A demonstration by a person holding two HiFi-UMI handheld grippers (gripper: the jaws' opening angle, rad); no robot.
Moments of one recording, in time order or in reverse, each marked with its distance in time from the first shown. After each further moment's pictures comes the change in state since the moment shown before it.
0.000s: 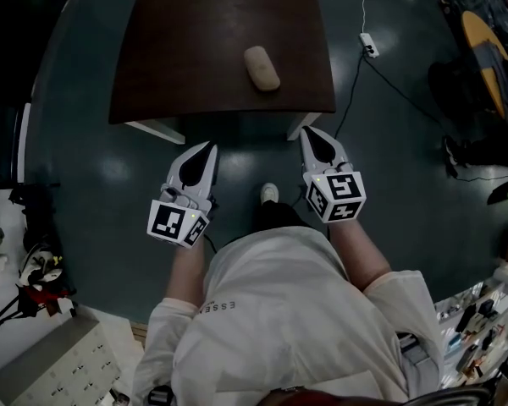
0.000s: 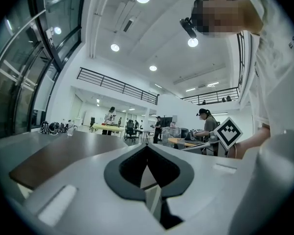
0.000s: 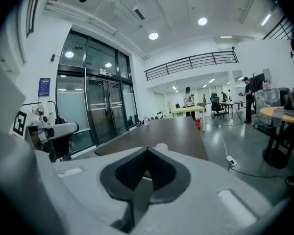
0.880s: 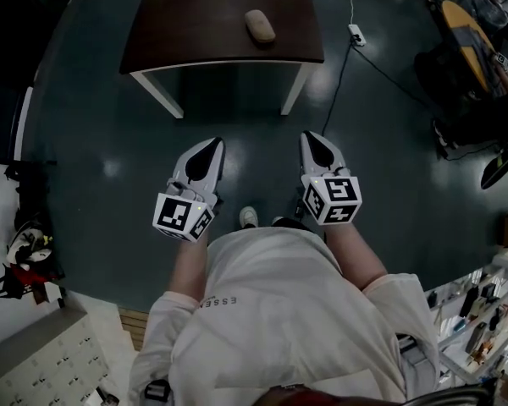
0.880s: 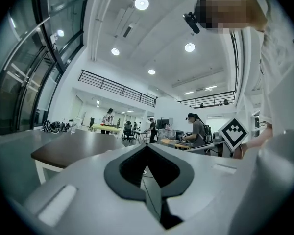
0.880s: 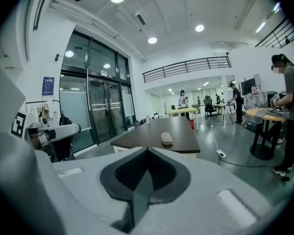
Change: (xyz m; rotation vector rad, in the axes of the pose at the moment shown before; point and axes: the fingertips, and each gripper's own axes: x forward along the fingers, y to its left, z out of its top) left arm -0.167 -0.132 -0.021 -0.020 -0.035 -0.013; right arm -0.199 0.087 -0.066 0.008 -0.016 -0.066
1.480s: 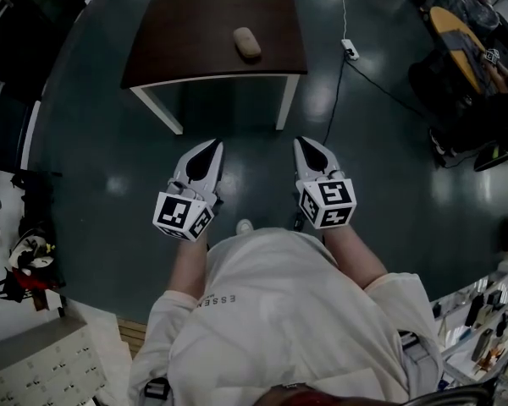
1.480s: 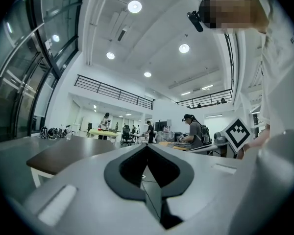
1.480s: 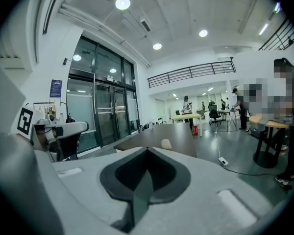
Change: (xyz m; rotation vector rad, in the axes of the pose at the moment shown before) left arm 0.016 -0.056 0.020 0.047 -0.028 -0.012; right arm -0.043 -0.021 0.019 -0.043 -0.054 0.056
